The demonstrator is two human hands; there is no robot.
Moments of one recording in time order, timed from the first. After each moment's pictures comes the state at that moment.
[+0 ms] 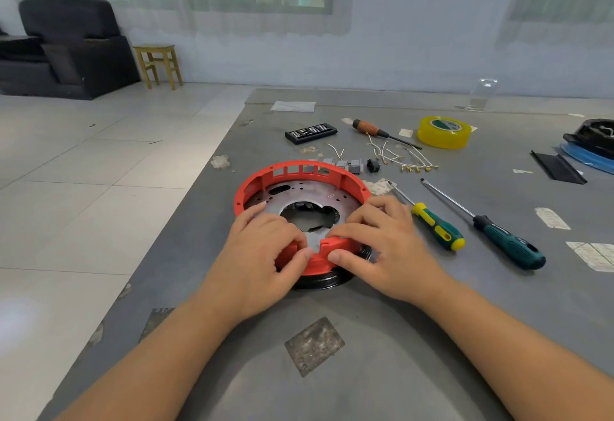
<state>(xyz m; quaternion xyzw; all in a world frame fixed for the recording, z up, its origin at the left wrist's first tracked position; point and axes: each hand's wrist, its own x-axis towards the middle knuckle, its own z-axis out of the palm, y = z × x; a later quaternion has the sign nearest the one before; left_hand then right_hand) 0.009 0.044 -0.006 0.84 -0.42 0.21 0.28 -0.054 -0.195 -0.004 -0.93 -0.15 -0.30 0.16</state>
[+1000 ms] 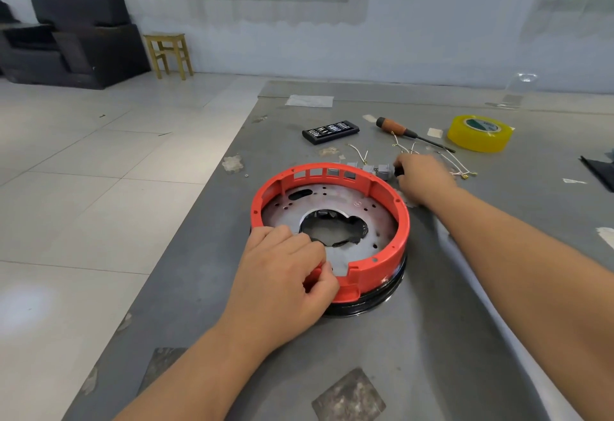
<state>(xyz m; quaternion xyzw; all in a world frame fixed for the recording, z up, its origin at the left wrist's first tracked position) 0.033 0.029 -0.022 0.83 -0.37 0.33 0.25 0.143 -0.295 0.008 -0.98 0.18 -0.08 0.02</state>
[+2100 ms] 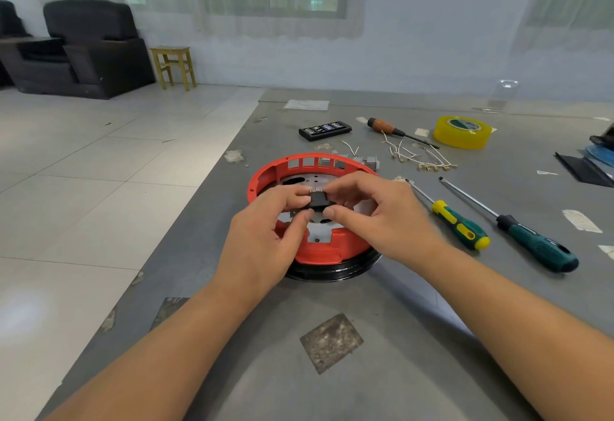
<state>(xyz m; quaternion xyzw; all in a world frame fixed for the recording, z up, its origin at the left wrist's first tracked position) 0.014 0.040 -0.012 0.76 -0.33 0.26 0.49 -0.023 -0.165 0.025 -0.85 -0.19 -0.26 0.41</state>
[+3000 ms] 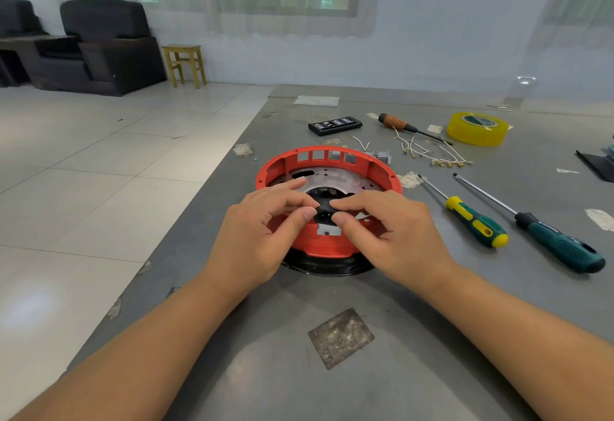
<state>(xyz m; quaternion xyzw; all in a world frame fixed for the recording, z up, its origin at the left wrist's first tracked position) 0.013 0.059 -0.012 0.77 -0.33 0.21 0.50 -0.043 -0.153 0.001 -0.87 -0.18 -0.38 0.26</state>
